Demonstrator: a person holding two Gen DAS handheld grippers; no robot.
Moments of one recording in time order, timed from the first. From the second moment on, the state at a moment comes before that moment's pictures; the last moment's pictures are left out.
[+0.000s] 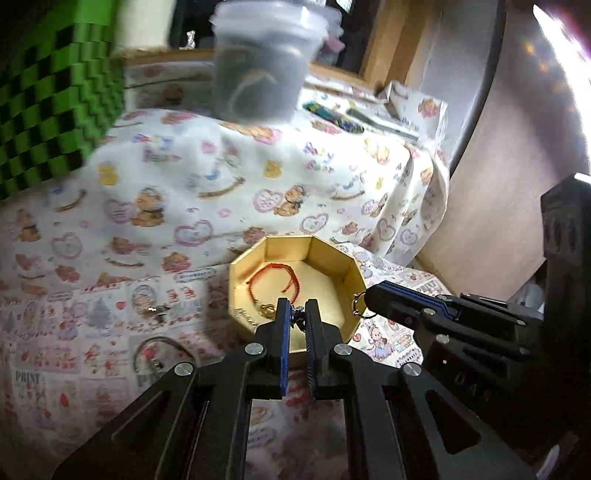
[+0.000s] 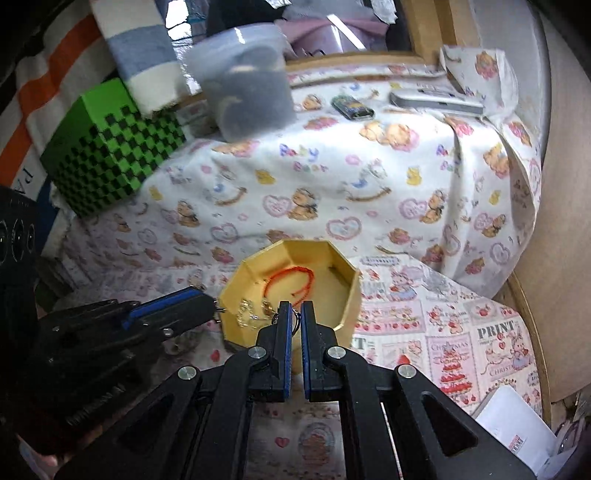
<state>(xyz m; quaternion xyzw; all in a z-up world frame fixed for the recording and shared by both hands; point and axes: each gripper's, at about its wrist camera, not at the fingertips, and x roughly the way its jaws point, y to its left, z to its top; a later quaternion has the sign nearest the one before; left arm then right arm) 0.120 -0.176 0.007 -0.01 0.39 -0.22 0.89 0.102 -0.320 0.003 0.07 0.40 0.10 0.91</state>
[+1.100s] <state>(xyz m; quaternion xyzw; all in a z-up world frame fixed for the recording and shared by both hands) 0.069 -0.116 0.070 0.03 0.26 -0.09 0.96 0.097 -0.318 0.016 0.08 0.34 0.12 0.93</state>
